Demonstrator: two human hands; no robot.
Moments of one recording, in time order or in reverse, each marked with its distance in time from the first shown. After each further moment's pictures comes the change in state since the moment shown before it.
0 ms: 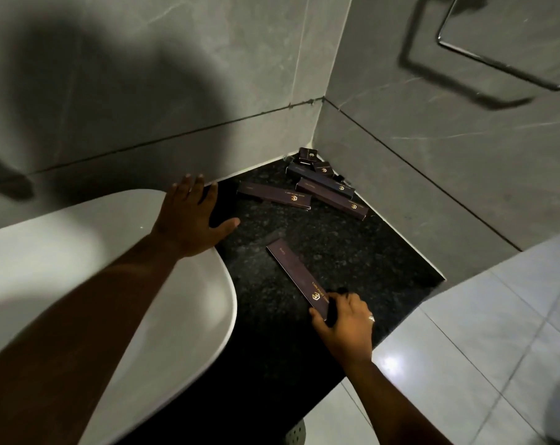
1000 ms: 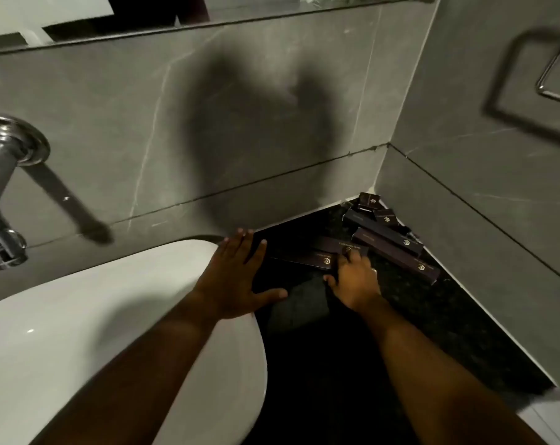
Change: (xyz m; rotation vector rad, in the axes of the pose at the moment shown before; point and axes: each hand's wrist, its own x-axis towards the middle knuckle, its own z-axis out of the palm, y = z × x) left_hand -0.001 0.009 -0.014 0.104 -0.194 -0.048; right_hand 0.207 -0.105 0.007 -0.152 -0.290 -0.326
